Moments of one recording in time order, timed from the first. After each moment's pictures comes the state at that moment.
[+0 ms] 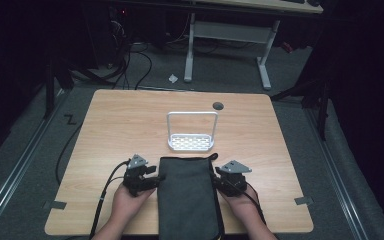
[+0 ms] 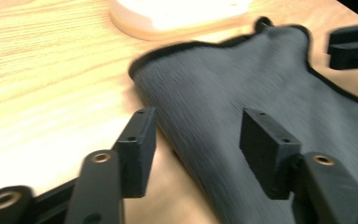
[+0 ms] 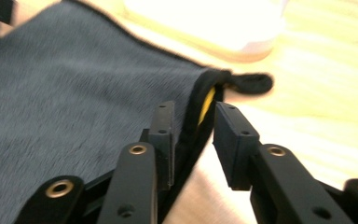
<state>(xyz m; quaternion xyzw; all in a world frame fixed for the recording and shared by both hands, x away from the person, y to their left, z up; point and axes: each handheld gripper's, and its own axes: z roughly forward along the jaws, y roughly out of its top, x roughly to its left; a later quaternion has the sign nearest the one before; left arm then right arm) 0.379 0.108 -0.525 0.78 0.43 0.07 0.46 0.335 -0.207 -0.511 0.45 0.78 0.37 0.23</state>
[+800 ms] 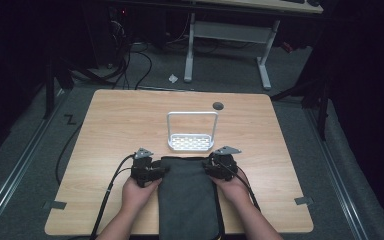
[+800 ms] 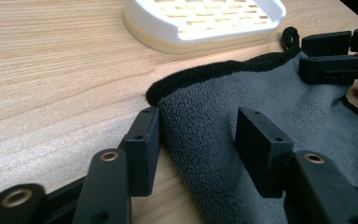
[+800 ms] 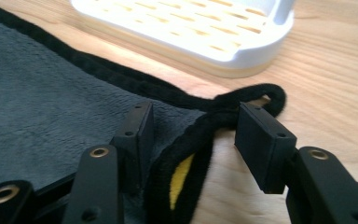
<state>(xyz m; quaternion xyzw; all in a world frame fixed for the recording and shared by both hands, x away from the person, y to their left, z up) 0.399 0.094 -0.537 0.76 0.47 0.06 0.45 0.395 -0.194 -0.529 0.50 0.77 0.34 0.19</state>
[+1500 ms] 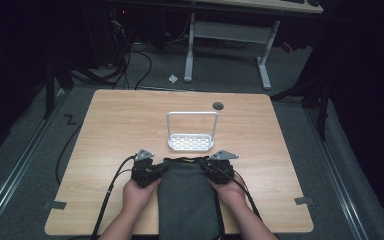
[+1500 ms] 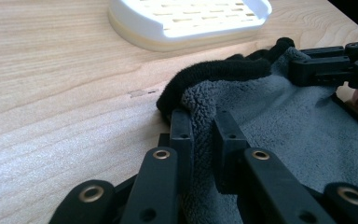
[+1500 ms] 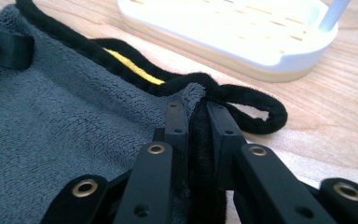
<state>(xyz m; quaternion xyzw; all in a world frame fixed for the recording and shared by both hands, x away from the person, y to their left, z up) 0.394 0.093 -0.537 0.76 0.45 0.06 0.46 0.381 -0.183 -0.529 0.46 0.78 0.37 0.19</state>
